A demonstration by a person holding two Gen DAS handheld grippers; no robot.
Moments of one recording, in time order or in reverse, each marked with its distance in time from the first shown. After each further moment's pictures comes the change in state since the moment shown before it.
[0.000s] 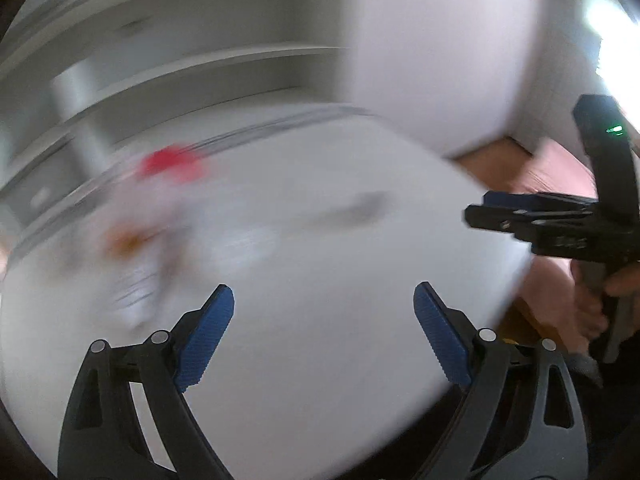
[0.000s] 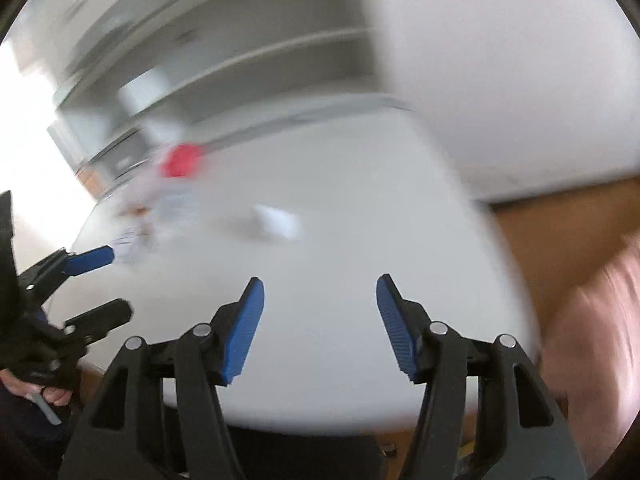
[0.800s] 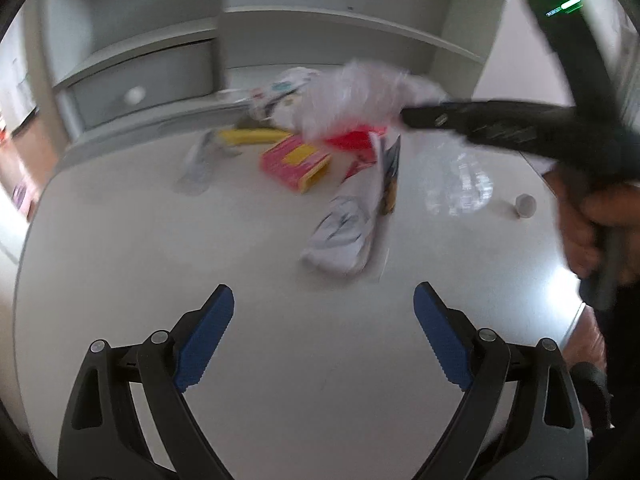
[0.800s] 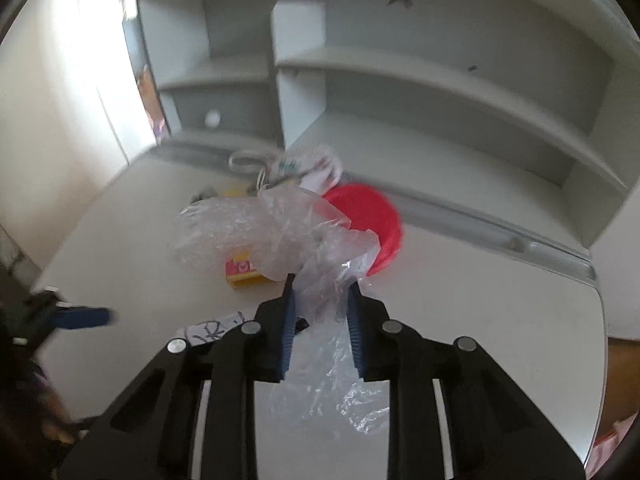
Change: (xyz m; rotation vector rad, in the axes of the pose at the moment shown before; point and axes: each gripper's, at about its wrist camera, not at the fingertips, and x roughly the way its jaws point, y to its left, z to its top) left arm 0.007 0.135 -0.031 -0.168 0.071 0.065; right arm 0.097 0.162 0.109 -0.307 0.011 0.065
